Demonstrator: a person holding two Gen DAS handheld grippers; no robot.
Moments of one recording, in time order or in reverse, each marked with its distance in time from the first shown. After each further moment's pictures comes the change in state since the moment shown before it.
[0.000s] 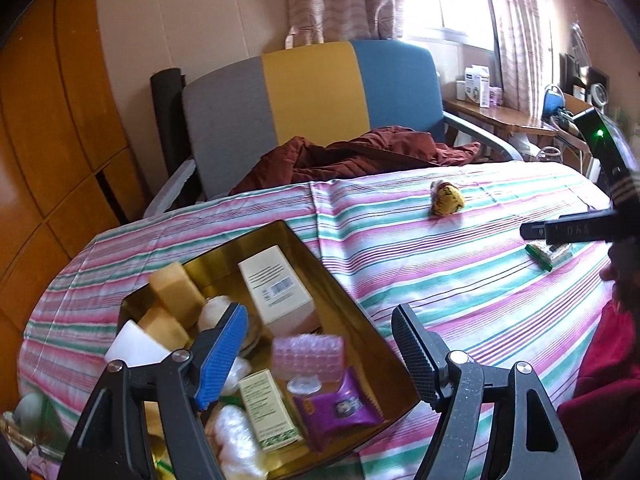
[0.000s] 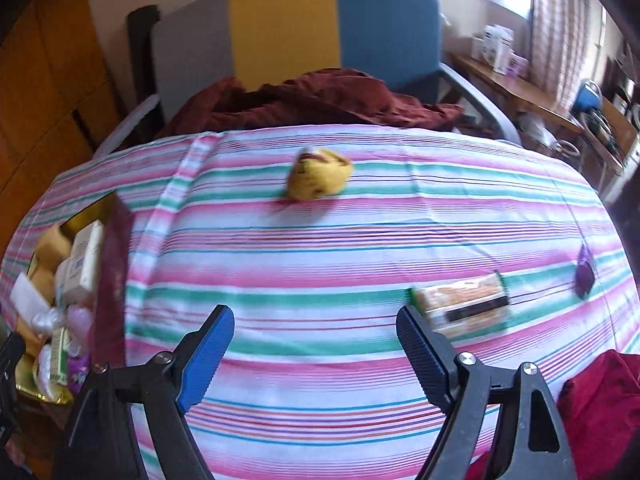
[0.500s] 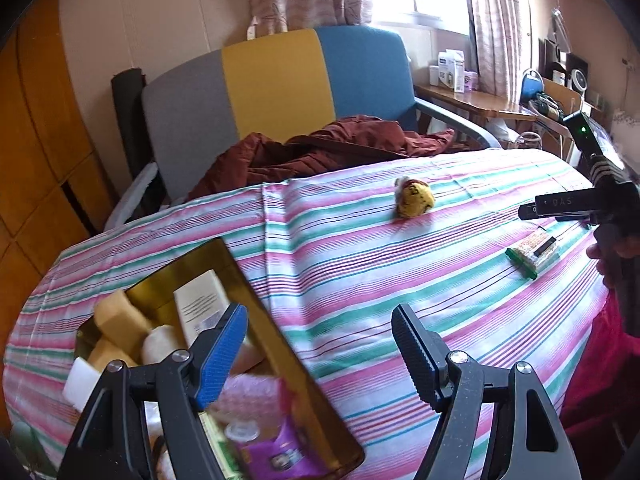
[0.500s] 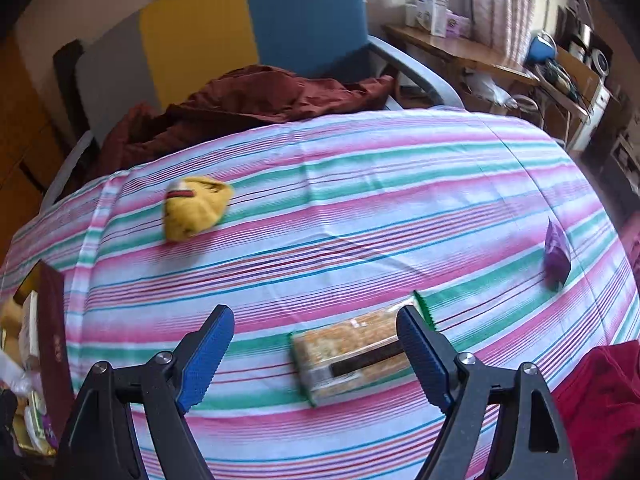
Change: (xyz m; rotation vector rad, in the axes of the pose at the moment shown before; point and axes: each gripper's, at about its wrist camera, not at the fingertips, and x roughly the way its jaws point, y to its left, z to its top) left arm 0.044 -0.046 0.032 0.053 0.048 -0.085; right arm 0.038 -0.104 0.024 0.214 0.046 -0.071
